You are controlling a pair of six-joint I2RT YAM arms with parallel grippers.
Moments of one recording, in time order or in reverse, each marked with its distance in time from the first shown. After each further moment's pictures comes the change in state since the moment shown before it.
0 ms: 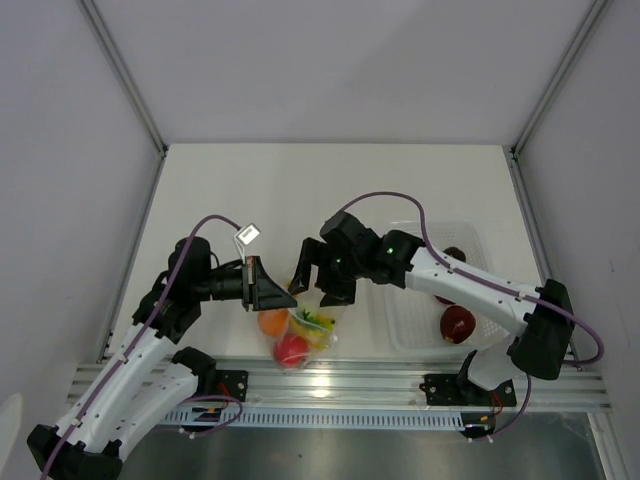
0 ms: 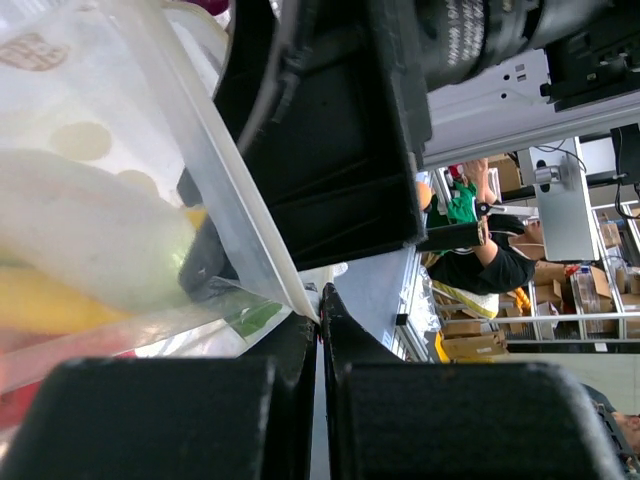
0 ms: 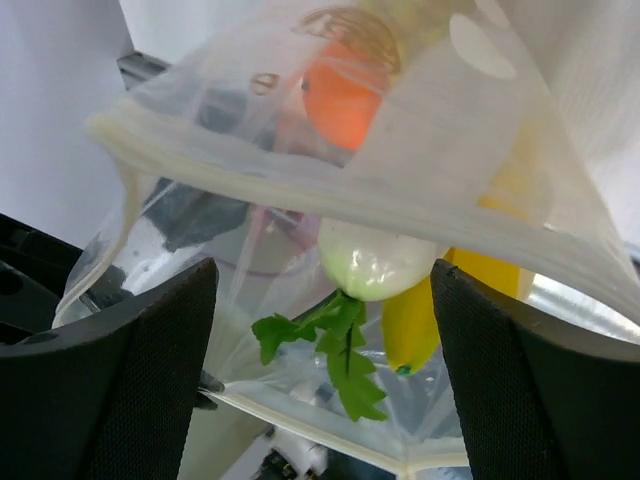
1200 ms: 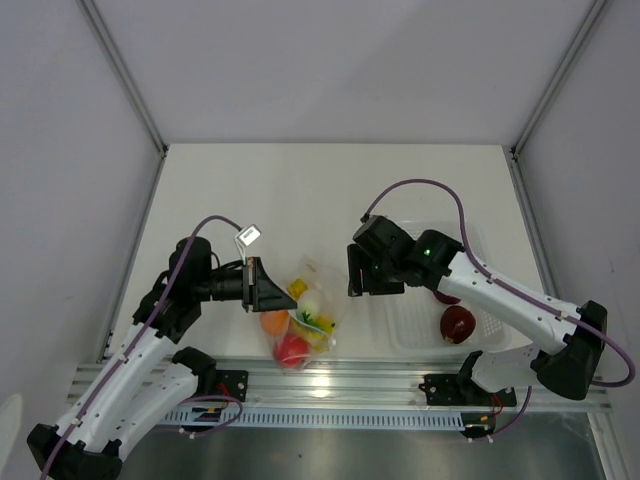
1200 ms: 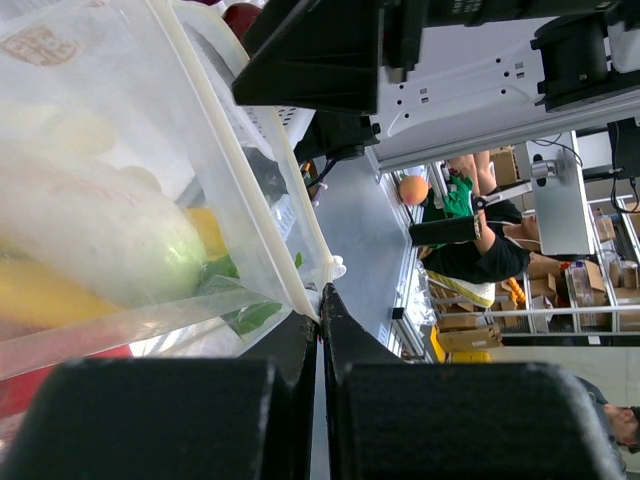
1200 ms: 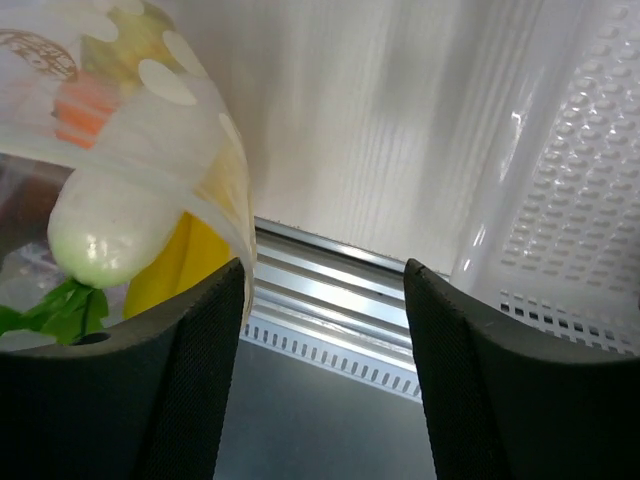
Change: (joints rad) left arm -0.002 0.003 0.000 -0.010 0.012 0.001; right arm -0.054 -0.176 -0.023 -0.329 0.344 -0.360
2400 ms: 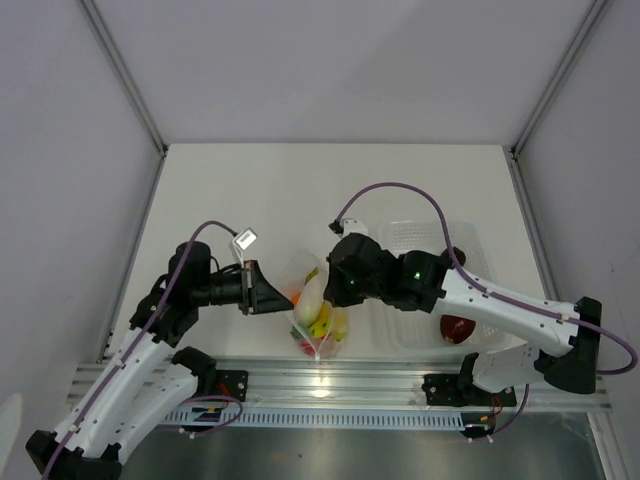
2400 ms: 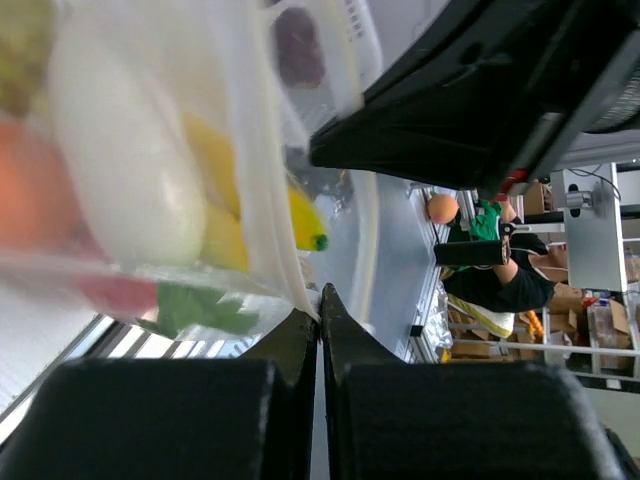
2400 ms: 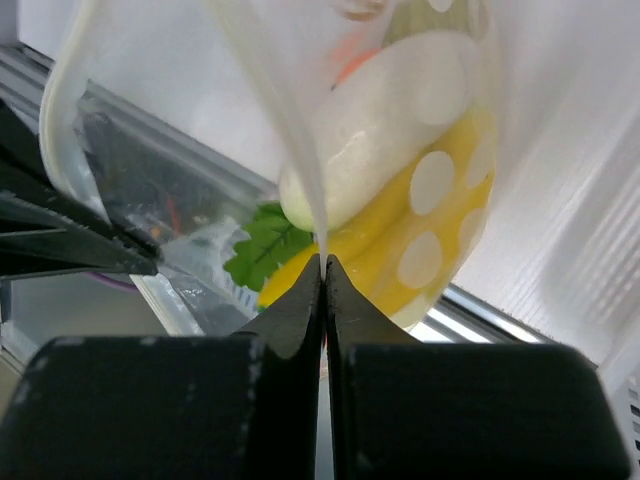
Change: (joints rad) left arm 0.000 -0.025 -0.037 -0.092 -0.099 0.029; right arm 0.196 0.006 -0.036 0.269 0.031 0.039
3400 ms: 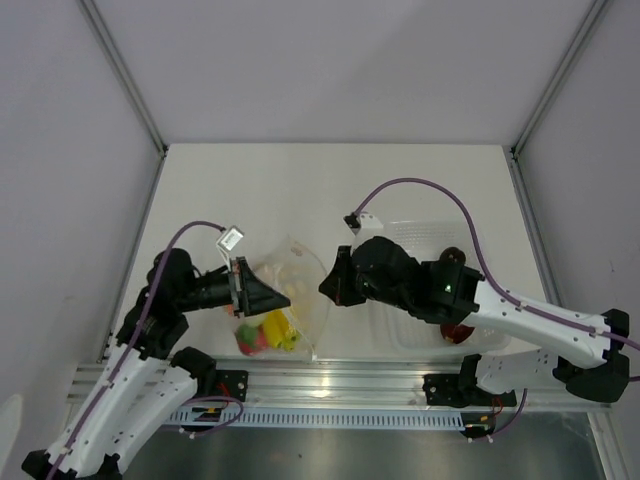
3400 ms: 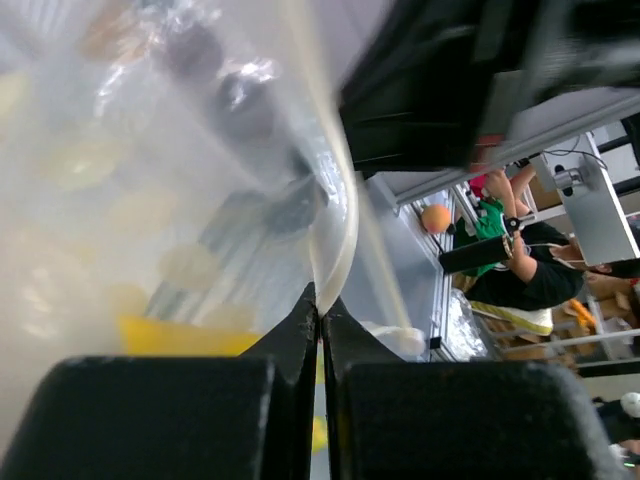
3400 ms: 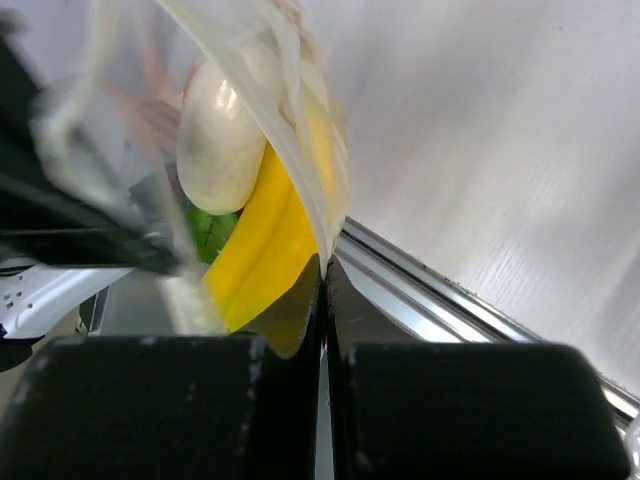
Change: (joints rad) left arm 0.000 -0.114 0.116 0.069 0.021 0.004; right arm 0.058 -0.134 0.010 0.091 0.083 0.043
